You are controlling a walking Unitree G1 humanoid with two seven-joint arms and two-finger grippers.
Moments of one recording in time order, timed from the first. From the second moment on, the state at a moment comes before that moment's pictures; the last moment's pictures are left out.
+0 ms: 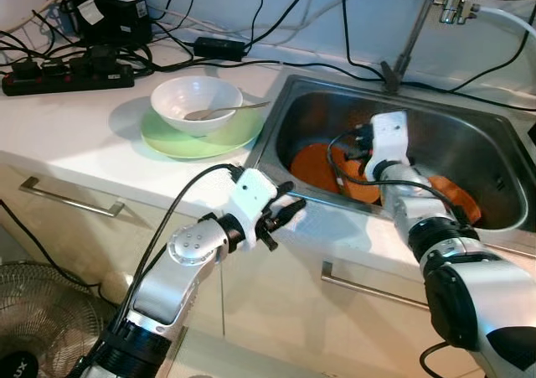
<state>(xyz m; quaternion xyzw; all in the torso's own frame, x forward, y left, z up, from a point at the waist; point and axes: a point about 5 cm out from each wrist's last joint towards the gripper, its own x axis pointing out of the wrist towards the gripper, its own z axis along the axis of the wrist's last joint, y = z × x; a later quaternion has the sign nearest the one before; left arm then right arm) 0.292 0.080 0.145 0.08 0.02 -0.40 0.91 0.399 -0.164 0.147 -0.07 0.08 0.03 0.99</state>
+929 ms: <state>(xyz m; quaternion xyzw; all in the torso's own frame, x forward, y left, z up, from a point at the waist) 0.301 0.087 0.138 0.07 -0.04 -0.35 0.93 0.396 -0.154 0.138 -0.06 0.09 0.04 0.99</state>
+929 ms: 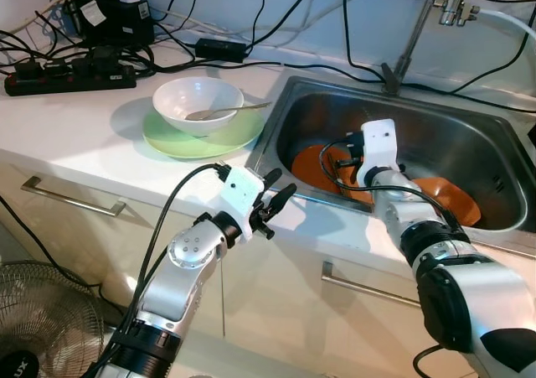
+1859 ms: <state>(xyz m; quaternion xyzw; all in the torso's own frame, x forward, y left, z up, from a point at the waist) 0.300 0.088 0.137 0.08 -0.05 -0.35 0.93 0.395 -0.151 0.135 -0.06 0.10 0.05 0.99</state>
